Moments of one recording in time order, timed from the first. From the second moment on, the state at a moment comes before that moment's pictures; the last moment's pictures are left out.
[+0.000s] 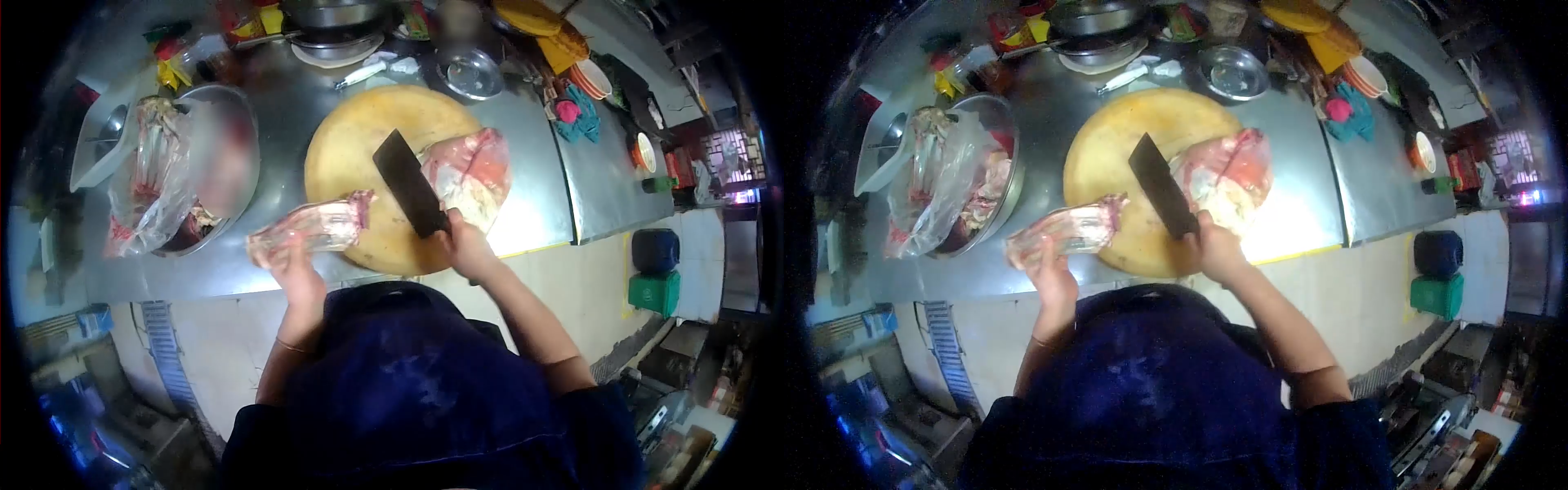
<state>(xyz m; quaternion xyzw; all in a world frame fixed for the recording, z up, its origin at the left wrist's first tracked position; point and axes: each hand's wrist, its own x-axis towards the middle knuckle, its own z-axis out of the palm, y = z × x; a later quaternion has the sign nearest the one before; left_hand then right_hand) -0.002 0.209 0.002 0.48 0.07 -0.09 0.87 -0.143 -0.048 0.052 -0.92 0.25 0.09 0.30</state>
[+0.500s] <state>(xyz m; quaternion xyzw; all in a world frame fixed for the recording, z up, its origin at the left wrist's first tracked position) 0.000 0.222 -0.011 0.56 0.20 -0.24 0.77 -0.114 -0.007 0.093 -0.95 0.16 0.03 0.25</state>
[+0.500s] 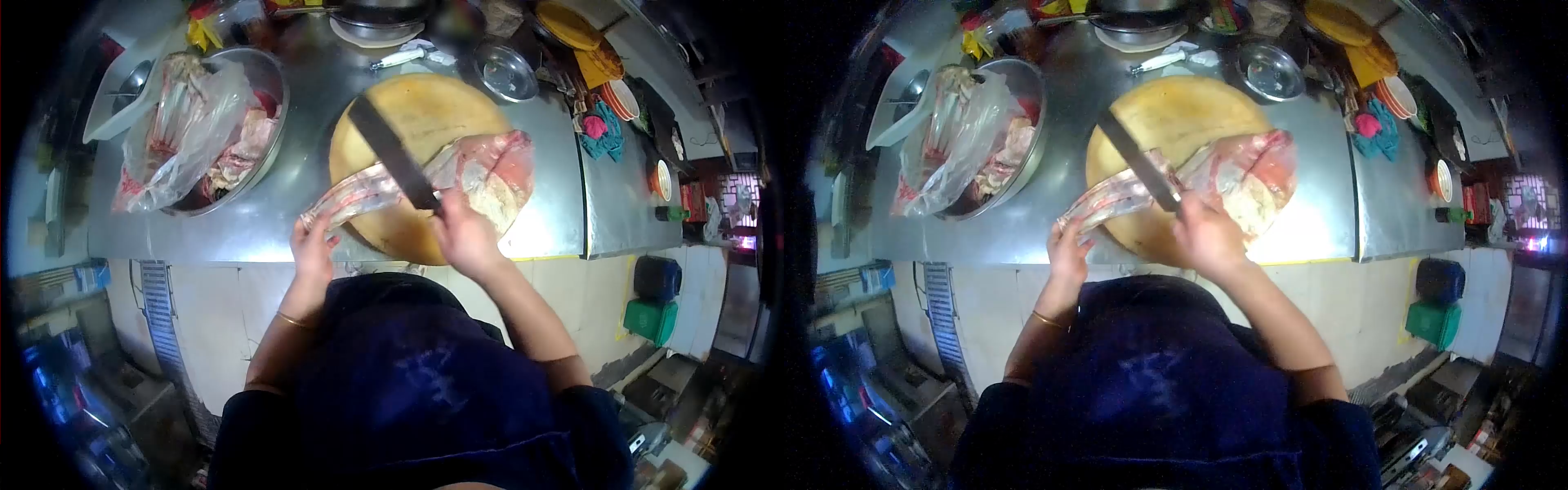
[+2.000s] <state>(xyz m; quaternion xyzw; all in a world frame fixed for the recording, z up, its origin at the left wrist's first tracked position) -0.005 0.201 -0.053 0.78 -0.01 -0.19 0.60 -0.108 -0.029 0.077 -0.88 0.18 -0.09 0.44</state>
